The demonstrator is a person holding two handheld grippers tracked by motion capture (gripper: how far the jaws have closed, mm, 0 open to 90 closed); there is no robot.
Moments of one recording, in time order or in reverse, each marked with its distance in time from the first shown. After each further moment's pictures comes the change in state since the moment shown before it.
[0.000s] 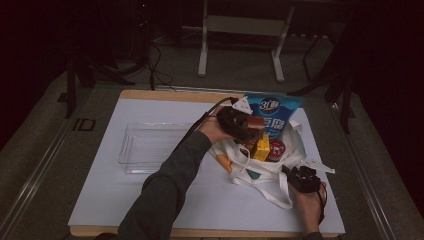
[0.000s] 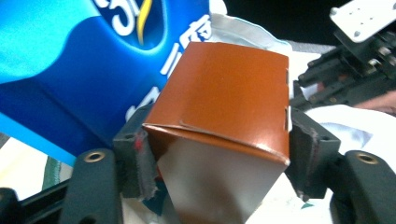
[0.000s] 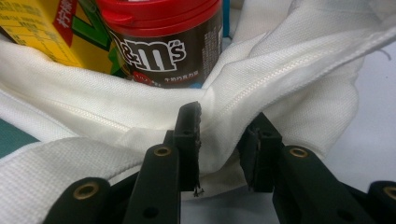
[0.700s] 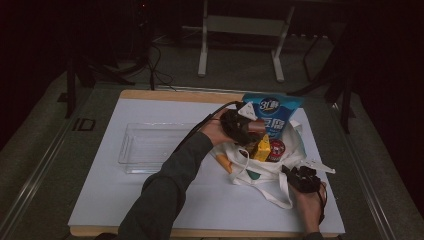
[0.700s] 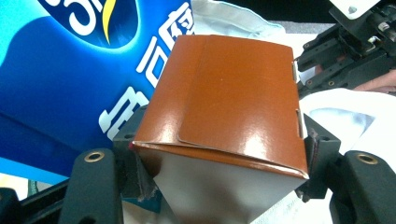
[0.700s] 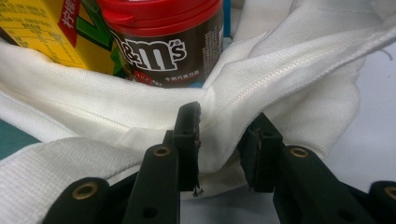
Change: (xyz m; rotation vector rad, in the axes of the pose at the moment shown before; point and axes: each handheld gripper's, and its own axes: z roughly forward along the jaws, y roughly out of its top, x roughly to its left) left arm -0.008 0.003 0.009 0.055 0.008 0.059; right arm 0.000 0.000 0.000 0.001 0.006 0.006
